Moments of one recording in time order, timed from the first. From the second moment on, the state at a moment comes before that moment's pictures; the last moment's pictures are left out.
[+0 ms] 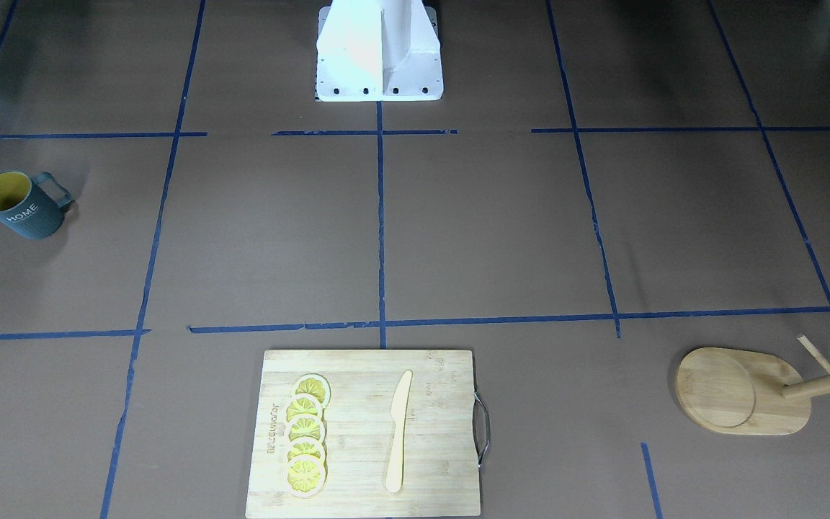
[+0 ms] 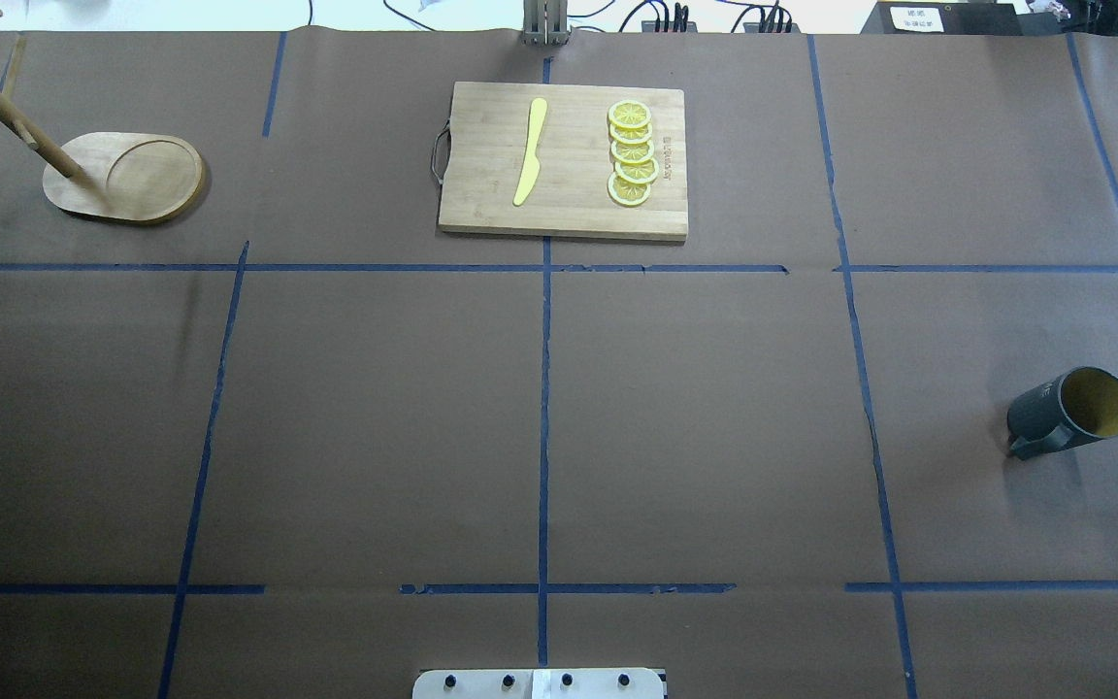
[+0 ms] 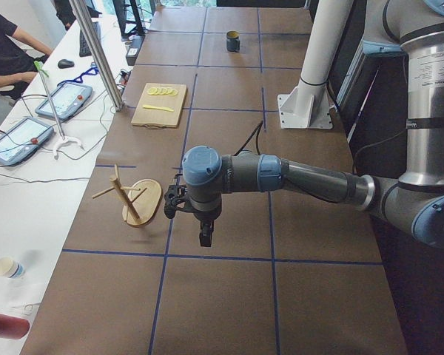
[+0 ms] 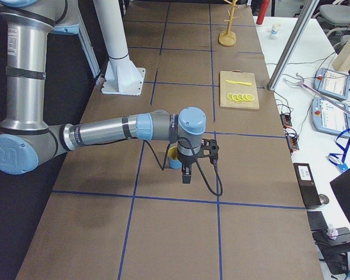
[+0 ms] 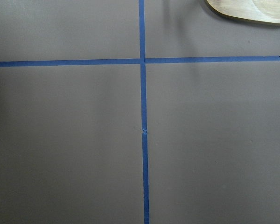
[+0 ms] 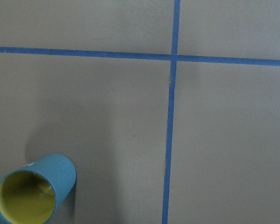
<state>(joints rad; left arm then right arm) -1.63 -1.46 -1.88 -1.32 -2.39 0.11 1.53 -1.69 1.90 -1.77 2.32 0.00</state>
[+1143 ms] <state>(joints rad) -1.63 -1.46 -1.87 -1.33 -2.39 0.11 1.32 -1.78 1.97 -1.59 2.31 0.17</state>
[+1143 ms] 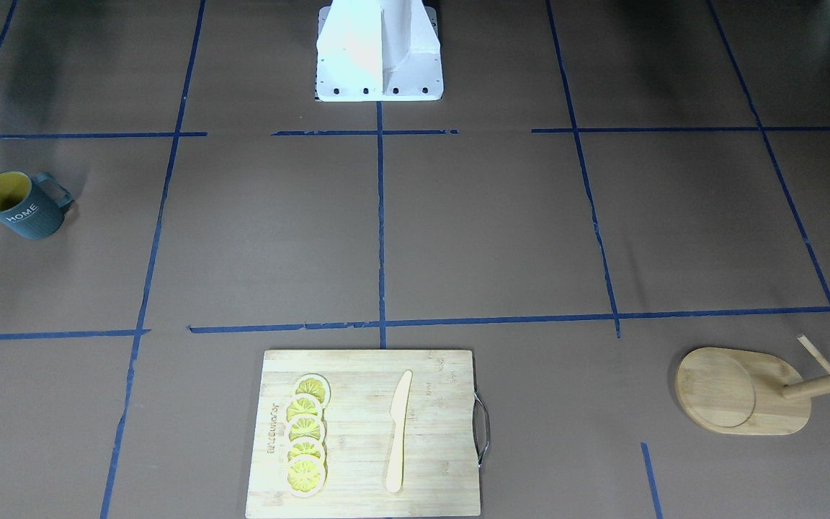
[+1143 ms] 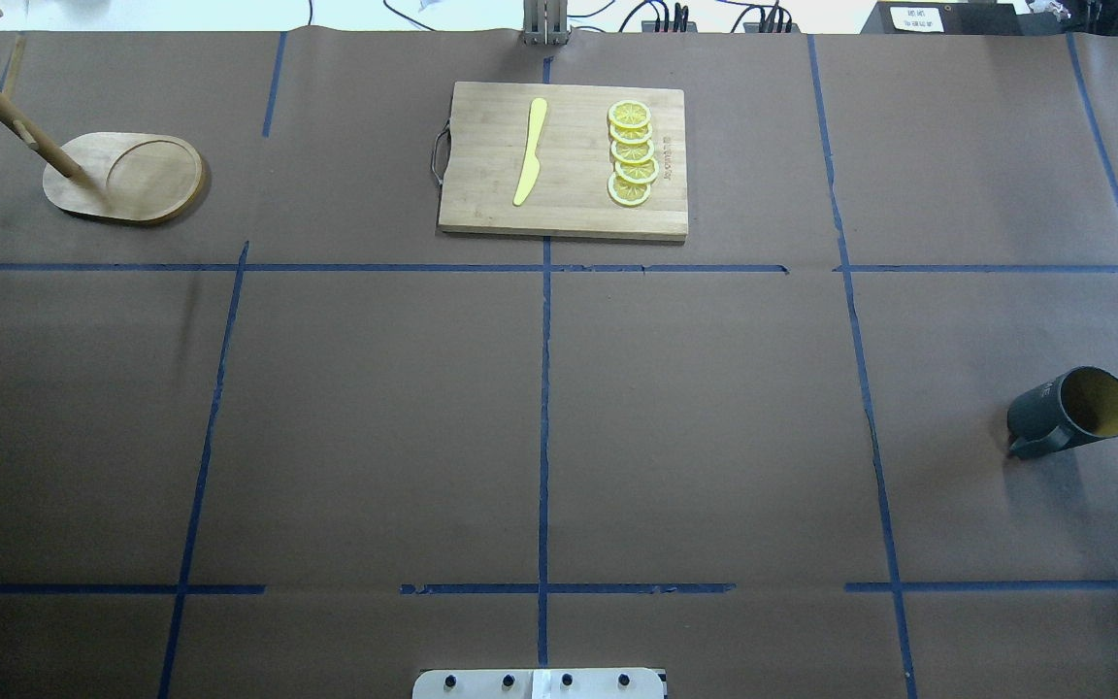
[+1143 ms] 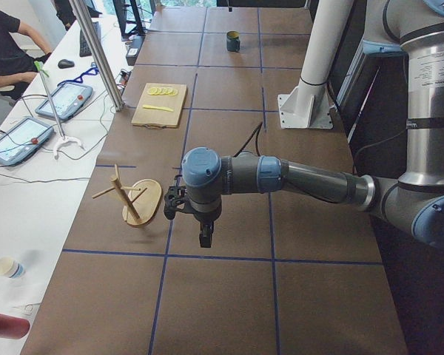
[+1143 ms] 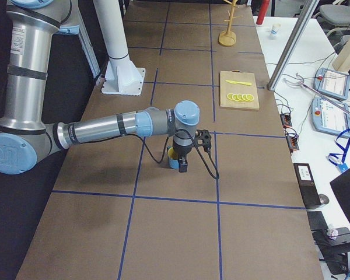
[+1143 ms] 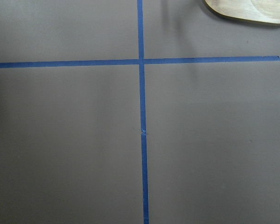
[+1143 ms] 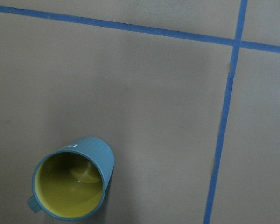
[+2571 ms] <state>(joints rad) -1.63 -1.47 -1.89 -1.33 -2.39 0.11 1.03 -1.82 1.81 -1.10 2.25 0.72</state>
